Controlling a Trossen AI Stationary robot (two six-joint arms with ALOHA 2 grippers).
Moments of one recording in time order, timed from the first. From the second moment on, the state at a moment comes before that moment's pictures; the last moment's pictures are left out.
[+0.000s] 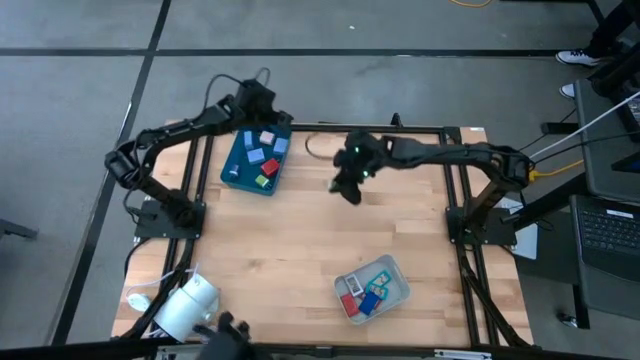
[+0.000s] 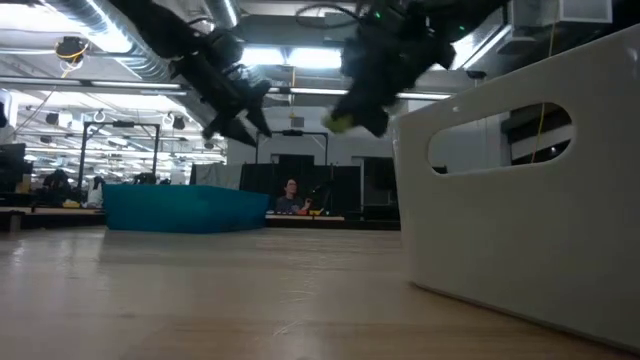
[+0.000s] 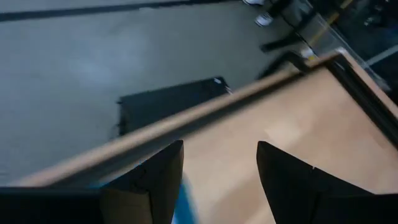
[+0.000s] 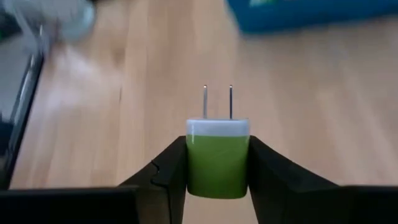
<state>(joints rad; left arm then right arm) 0.85 1.48 1.05 -0.19 0.14 -0.39 -0.29 1.67 1.21 -0.34 -0.42 0.07</state>
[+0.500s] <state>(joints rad) 1.11 1.55 1.05 -0.17 0.40 -0.25 -0.35 2.19 1.98 -0.47 -0.48 0.11</state>
